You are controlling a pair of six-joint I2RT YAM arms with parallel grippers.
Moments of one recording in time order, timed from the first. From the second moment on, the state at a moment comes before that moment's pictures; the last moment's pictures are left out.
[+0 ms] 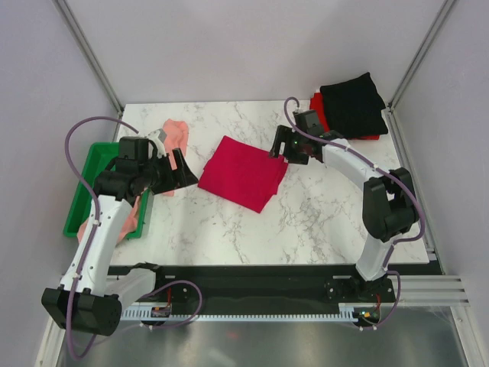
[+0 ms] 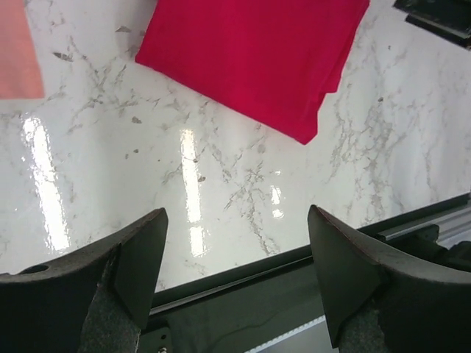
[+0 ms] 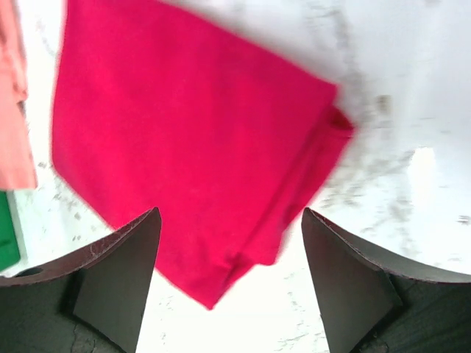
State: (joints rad) left arm -0.13 1.07 1.16 -0.89 0.31 -0.37; right arm 0.42 1.81 1.41 -0.41 -0.14 0.56
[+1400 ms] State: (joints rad) left arm -0.13 0.60 0.86 -0.95 0.05 -0.47; right arm 0.32 1.96 1.54 -0.47 -0.12 0.33
